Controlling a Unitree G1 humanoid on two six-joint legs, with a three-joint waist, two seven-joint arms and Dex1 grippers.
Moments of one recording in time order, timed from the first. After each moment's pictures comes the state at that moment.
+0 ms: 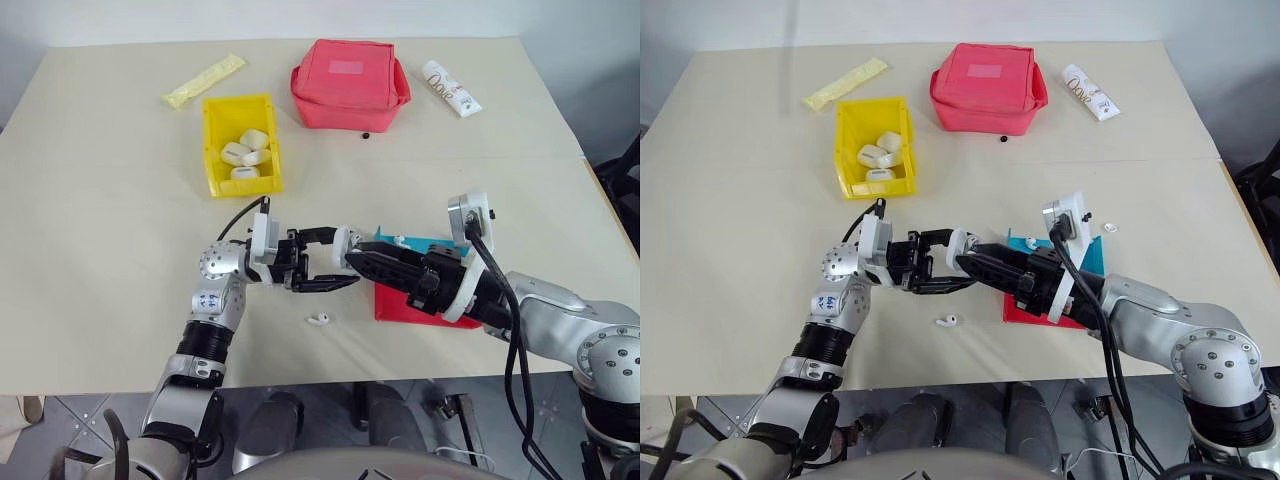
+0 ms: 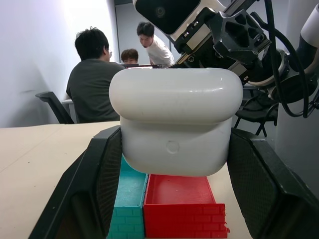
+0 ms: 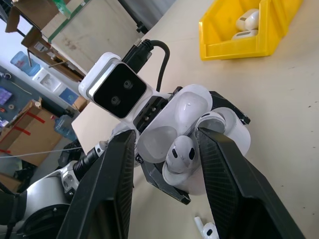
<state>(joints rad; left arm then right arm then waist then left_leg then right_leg) -0.51 0.15 -0.06 0.37 -0.46 -0.18 -1.39 -0.23 -0.72 -0.04 -0.64 1.63 0.87 0.01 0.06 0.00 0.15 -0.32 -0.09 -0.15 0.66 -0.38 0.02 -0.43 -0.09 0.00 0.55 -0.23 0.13</state>
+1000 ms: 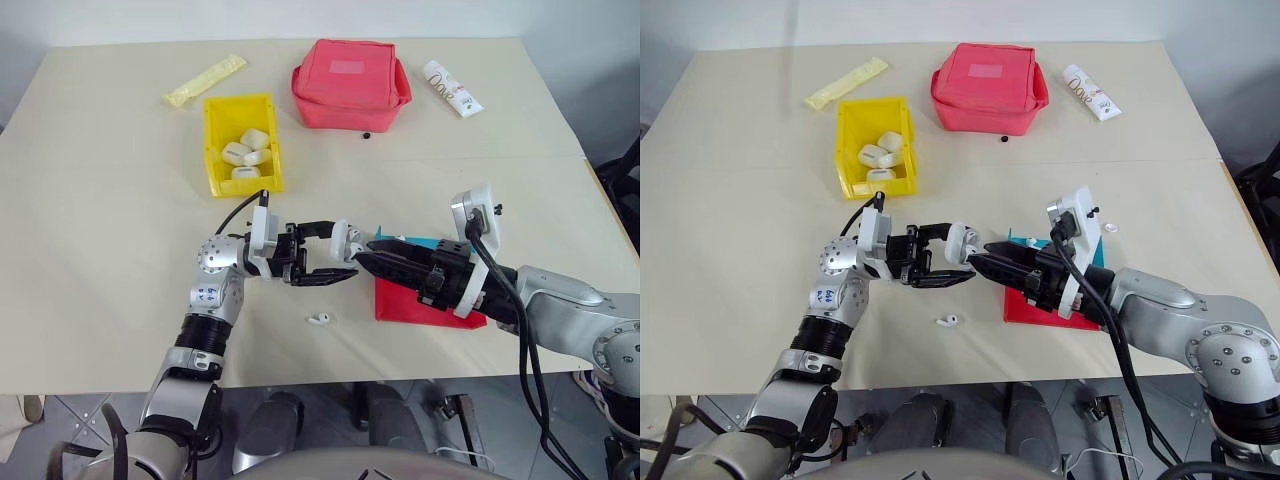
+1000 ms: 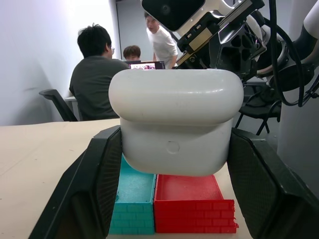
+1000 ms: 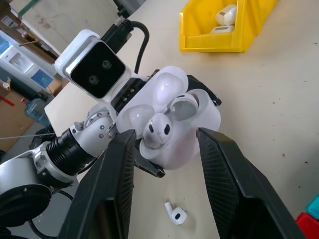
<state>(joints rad) -0.55 0.18 -0.05 0.41 -0.46 -0.20 -1.39 -0.25 -0.82 -0.05 -0.64 1.62 0.87 0.01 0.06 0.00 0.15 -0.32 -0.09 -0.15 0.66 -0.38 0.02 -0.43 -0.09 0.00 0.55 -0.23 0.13</state>
